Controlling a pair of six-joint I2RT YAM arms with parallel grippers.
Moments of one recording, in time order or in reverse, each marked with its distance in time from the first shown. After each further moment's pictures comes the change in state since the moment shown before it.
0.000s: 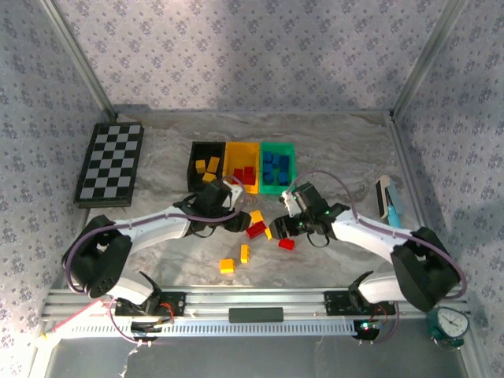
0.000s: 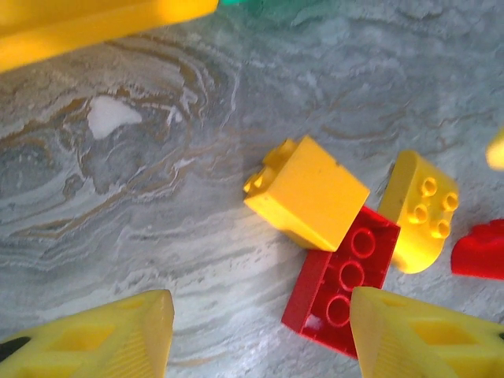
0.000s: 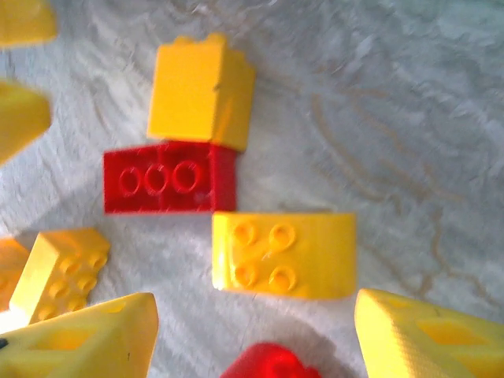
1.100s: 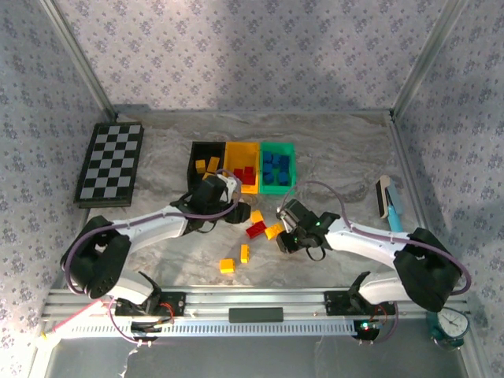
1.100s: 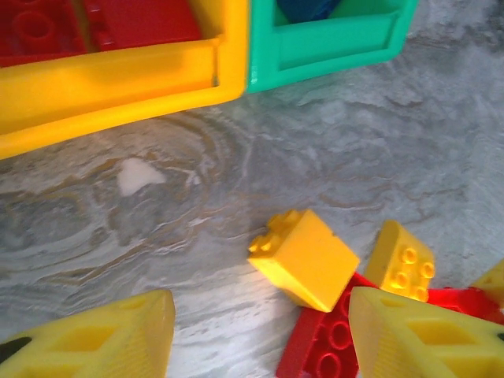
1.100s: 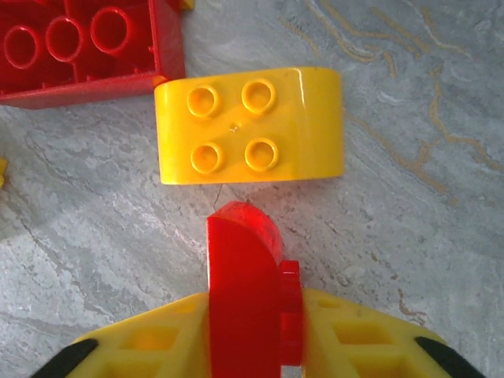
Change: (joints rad) left arm 0.047 -0.018 -0.020 0.103 -0.010 -0.089; right arm 0.167 0.012 -0.002 -0.142 0.232 0.087
